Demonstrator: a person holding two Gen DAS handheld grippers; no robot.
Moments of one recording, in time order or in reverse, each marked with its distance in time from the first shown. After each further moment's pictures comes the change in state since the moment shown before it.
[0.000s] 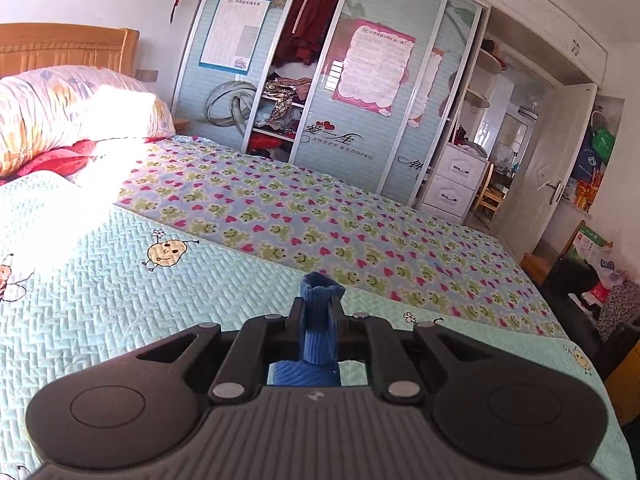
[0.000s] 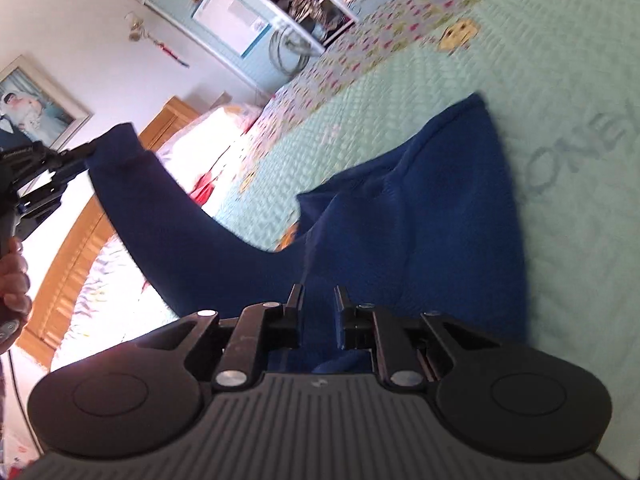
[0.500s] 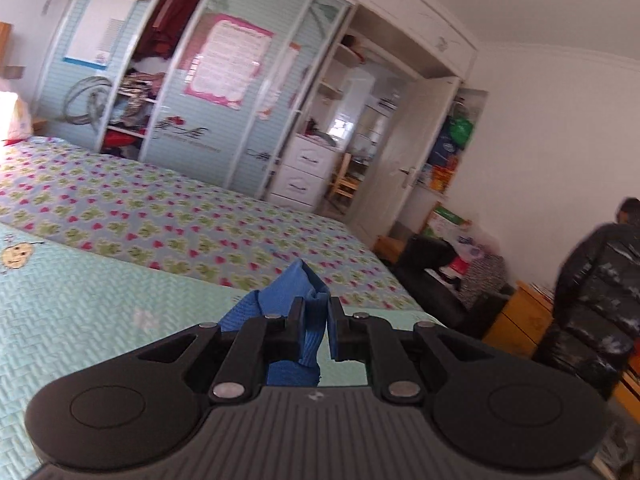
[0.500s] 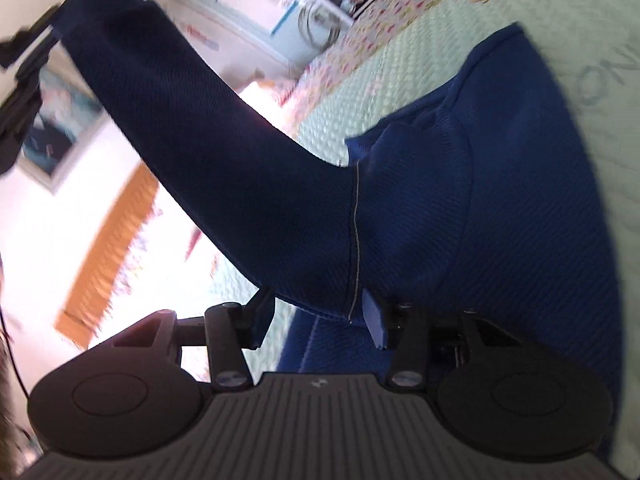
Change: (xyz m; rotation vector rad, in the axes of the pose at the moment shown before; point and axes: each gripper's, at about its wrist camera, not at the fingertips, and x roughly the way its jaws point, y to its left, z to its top) left arm -0.056 -0.102 -0.029 0.142 0.048 -0.514; right arm -0.021 0.003 -0.042 0.074 0.009 0.119
